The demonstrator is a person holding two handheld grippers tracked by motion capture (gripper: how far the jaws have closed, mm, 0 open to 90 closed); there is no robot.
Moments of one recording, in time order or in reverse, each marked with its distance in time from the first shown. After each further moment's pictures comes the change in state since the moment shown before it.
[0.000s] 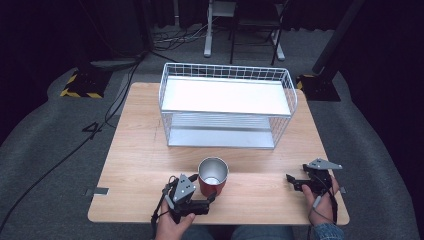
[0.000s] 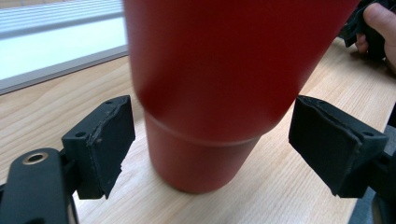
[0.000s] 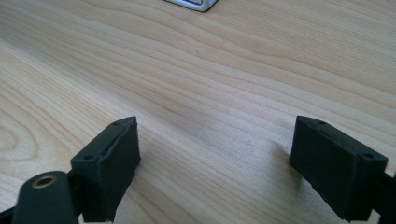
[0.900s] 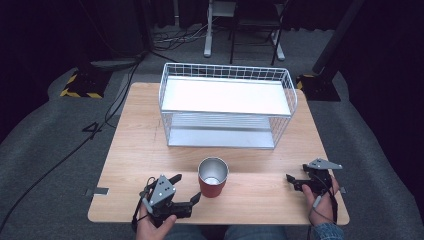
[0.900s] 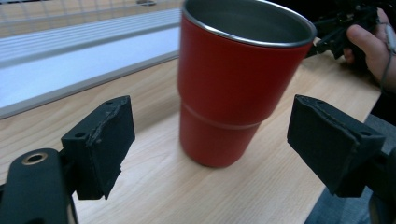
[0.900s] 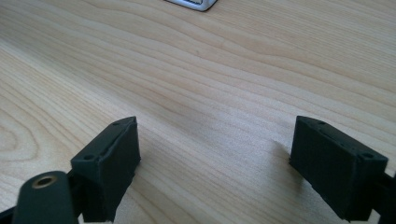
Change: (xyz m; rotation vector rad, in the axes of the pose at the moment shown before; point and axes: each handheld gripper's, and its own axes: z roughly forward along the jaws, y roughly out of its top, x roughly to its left) left arm 0.010 0.012 -0.057 -0.014 0.007 0.004; right arm -0.001 0.000 0.000 0.001 0.005 0.003
